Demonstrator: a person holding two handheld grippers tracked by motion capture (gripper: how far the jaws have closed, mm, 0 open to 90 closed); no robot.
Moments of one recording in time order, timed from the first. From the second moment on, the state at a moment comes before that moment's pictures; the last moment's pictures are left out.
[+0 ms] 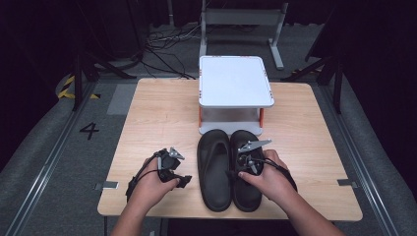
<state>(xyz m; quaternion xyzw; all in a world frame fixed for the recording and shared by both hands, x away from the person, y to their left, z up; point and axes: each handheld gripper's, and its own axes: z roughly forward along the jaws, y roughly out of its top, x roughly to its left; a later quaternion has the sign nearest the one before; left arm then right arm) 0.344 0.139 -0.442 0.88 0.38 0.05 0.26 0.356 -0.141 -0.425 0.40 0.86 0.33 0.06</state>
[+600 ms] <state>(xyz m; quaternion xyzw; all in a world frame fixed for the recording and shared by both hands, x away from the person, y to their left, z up) 0.342 0.132 -0.446 0.89 0.38 0.05 0.26 0.356 -0.121 -0.449 0.35 0.88 0.30 0.11</state>
